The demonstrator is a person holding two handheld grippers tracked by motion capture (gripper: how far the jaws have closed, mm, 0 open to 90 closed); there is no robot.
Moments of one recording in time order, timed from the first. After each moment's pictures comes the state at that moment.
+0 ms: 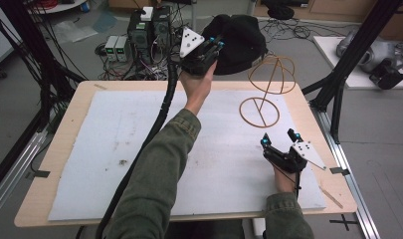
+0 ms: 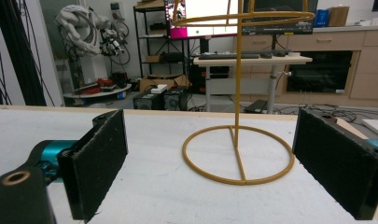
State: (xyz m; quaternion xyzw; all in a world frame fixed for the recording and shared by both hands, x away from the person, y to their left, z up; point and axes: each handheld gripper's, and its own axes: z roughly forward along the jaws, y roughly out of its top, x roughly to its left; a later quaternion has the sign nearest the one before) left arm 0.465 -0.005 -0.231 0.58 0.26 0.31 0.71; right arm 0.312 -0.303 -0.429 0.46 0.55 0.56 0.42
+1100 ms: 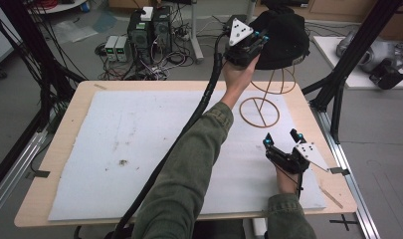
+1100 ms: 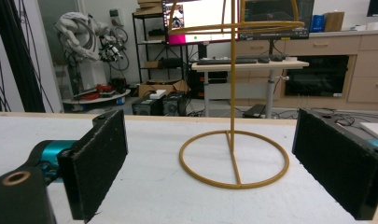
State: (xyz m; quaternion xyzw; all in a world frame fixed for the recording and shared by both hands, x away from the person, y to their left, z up) left arm 0.502 -0.106 -0.225 0.60 0.23 0.26 0.72; right arm 0.308 -0.308 -0.427 0.46 0.54 0.57 0.42
